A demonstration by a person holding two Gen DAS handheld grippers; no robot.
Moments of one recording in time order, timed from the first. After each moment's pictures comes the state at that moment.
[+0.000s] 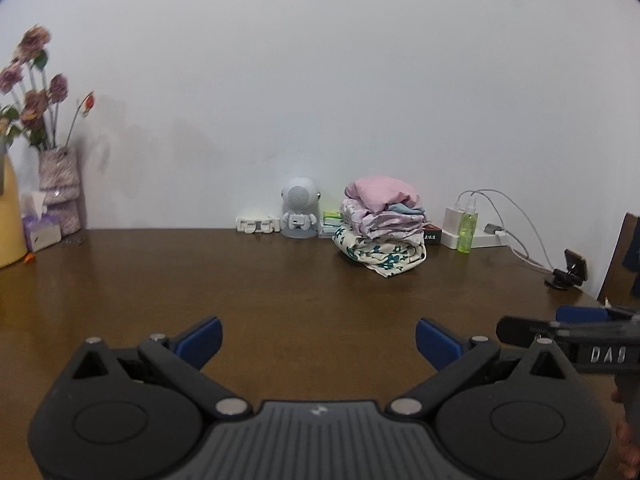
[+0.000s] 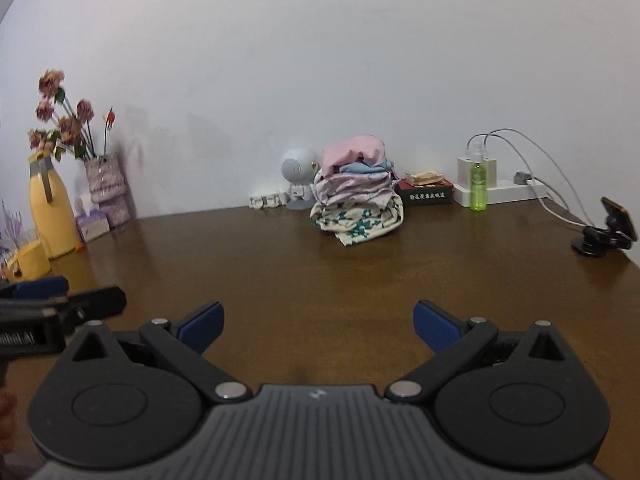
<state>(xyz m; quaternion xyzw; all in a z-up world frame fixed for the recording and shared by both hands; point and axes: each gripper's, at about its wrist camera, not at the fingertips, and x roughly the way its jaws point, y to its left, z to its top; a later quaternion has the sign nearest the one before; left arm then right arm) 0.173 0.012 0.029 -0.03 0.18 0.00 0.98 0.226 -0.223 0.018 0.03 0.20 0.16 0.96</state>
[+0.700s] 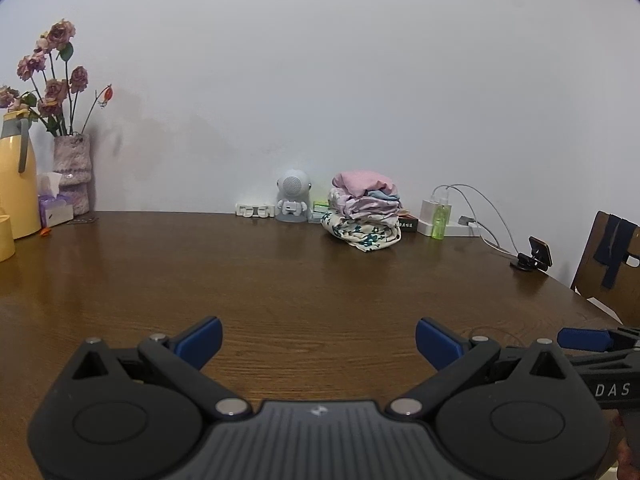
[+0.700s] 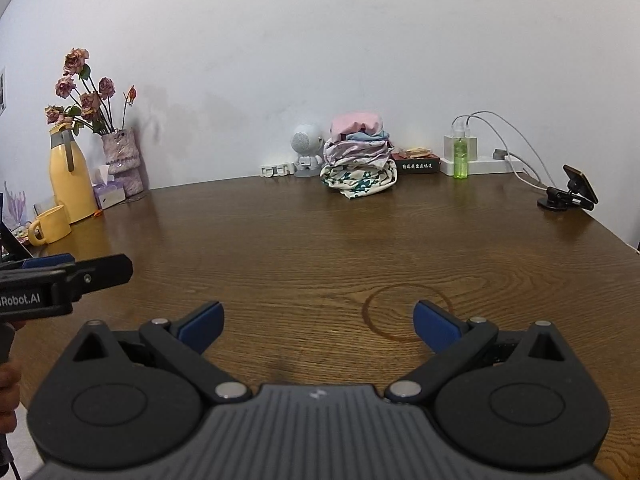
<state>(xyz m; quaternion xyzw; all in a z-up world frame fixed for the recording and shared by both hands) 0.077 0.007 0.015 -0.03 0.17 -0.01 0.98 0.118 -0.230 0.003 0.03 0.21 0.15 0.96</state>
